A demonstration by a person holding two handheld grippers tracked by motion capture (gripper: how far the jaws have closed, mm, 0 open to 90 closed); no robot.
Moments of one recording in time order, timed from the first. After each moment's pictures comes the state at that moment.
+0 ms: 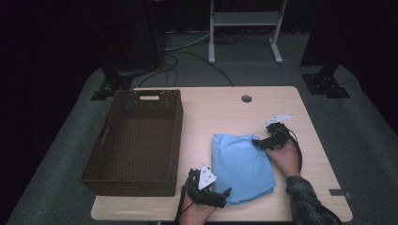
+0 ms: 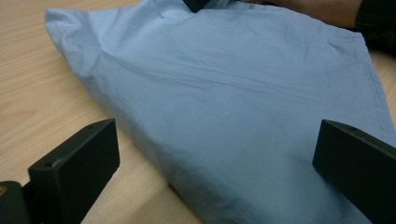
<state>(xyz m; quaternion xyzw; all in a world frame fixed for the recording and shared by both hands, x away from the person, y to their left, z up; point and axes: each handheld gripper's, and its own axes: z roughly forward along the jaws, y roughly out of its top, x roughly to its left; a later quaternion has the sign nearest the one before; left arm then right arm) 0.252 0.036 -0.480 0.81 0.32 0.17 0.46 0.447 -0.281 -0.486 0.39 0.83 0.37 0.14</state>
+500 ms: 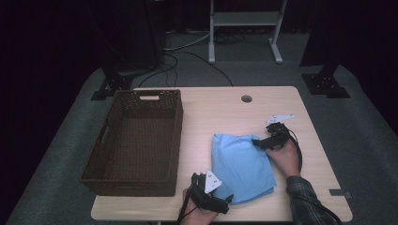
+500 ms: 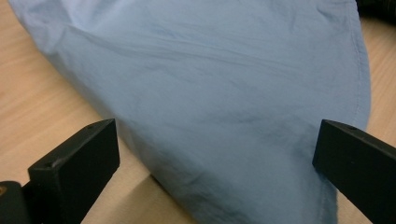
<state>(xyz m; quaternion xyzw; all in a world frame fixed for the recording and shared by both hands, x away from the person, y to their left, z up) 0.243 0.024 -0.482 0.84 0.31 0.15 0.42 0.447 -0.281 -0.486 0.39 0.83 0.37 0.14</state>
